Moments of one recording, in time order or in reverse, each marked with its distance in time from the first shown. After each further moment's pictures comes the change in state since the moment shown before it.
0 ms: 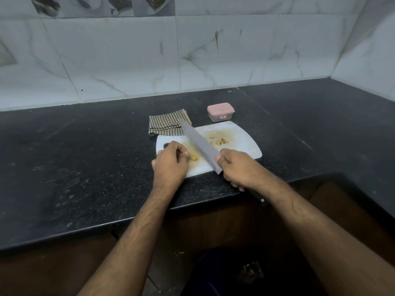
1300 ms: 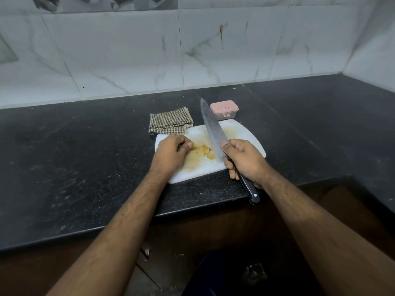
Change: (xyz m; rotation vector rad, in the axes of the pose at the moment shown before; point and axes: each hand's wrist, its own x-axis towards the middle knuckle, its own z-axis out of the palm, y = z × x) left_hand 0.050 -0.013 0.008 0.089 -0.162 0.155; right_hand 0.035 0.028 0.000 0.600 0.074 -0.060
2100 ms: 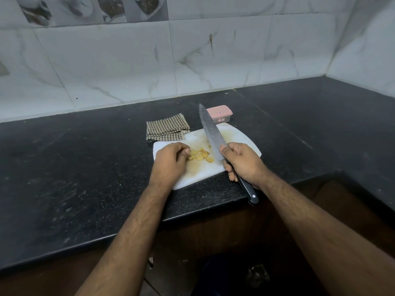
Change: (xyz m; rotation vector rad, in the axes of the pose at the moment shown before) left_hand -0.016 0.004 -0.005 -0.033 0.079 0.043; right_hand -0.001 0.003 0.004 -0.030 0.054 -0.001
